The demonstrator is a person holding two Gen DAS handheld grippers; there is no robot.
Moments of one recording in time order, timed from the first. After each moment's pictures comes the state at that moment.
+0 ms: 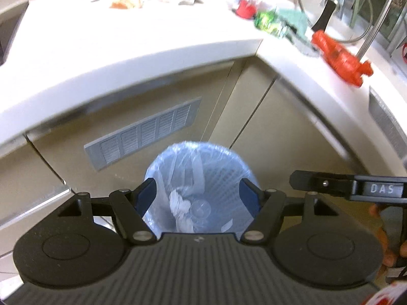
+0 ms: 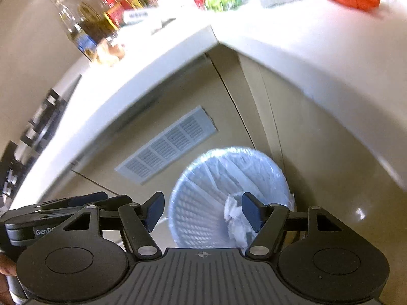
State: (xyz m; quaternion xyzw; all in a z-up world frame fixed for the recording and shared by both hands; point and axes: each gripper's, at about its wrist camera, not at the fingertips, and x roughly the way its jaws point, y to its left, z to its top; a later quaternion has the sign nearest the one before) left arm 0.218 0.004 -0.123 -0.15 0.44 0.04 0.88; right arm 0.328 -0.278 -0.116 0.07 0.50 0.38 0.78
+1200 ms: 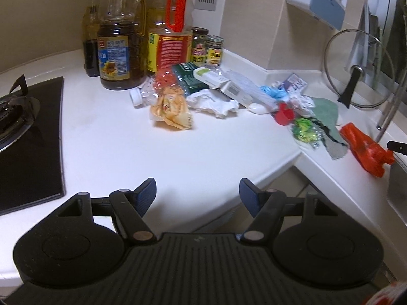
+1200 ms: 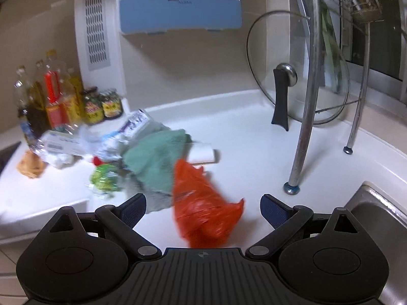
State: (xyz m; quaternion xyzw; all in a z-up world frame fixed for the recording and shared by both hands) left arm 0.265 0.071 -0.031 -0.12 0.34 0.12 0.93; right arm 0.496 -0.370 -0.011 -0.05 0.28 0.27 0.92
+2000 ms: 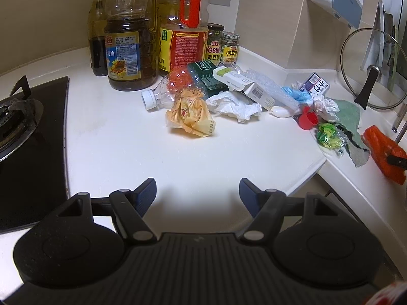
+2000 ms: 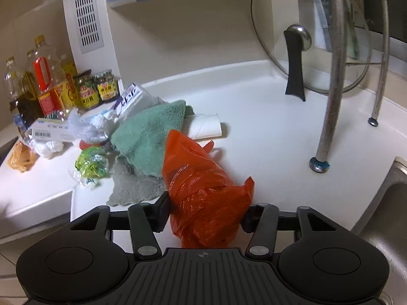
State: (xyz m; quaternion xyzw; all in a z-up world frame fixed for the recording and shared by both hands) left arm 0.291 0.095 -0.041 -0.11 0.35 0.14 0.92; right arm 0.522 -0.360 -0.047 -0.02 0.31 0.29 0.91
